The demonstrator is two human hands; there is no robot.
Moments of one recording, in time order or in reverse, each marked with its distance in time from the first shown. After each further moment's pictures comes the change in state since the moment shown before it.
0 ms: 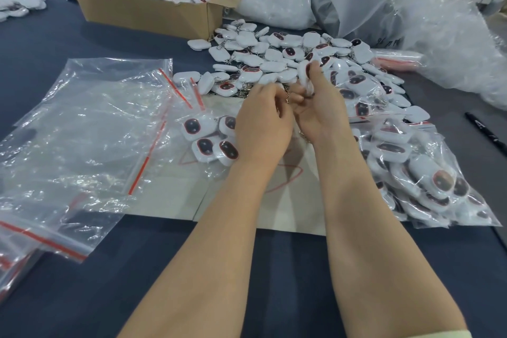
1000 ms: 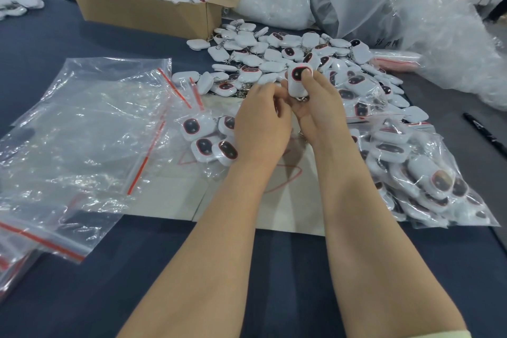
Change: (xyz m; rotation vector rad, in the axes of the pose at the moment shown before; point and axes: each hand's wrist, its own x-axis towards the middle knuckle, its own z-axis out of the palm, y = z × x) left_hand 0.001 0.000 0.001 -0.058 0.002 -0.009; right_hand -0.003 0.003 -0.005 -0.236 -0.071 -0.141
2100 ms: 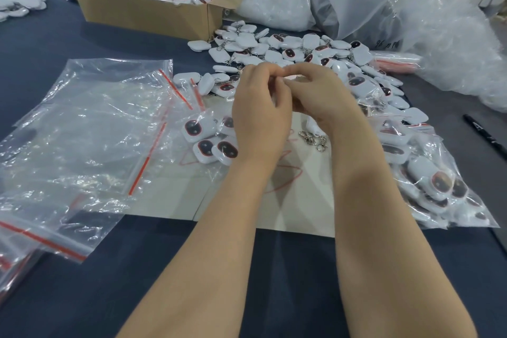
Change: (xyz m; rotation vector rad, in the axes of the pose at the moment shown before) left_hand 0.002 0.015 -0.012 -0.208 0.212 0.088; right_hand -0.009 -0.029 0.009 -0.779 -0.177 -0.047
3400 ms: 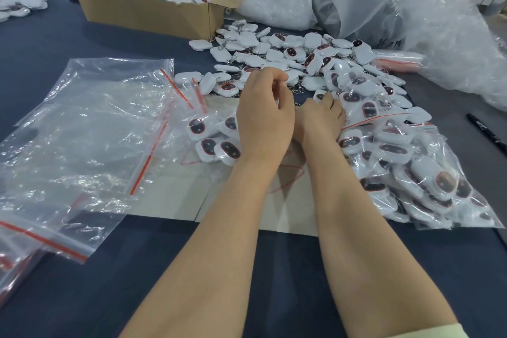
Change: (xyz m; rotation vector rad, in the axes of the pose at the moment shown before) left_hand -0.003 -0.008 0.006 0.008 -0.045 -0.022; right_hand 0.017 0.052 0.017 -0.996 0.239 0.264
